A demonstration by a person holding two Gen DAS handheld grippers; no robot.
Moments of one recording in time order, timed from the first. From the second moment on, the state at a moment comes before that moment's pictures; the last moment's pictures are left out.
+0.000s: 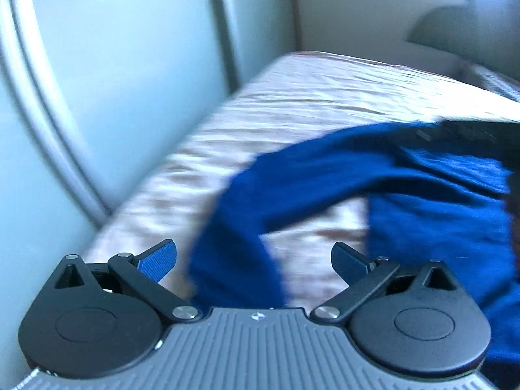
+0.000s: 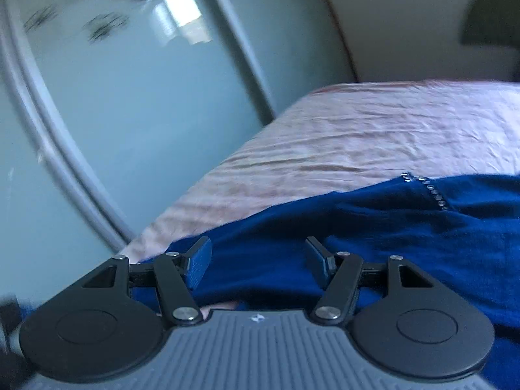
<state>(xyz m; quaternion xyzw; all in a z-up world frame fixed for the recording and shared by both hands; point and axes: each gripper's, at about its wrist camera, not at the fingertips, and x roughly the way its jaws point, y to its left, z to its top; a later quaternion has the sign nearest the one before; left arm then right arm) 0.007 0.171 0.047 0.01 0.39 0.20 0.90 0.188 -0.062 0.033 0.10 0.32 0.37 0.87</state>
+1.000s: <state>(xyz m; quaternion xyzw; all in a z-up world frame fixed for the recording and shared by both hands) -0.013 0.237 0.058 -0.08 0.37 0.27 0.88 0.083 0.017 0.017 -0.06 0.30 0.58 0.76</state>
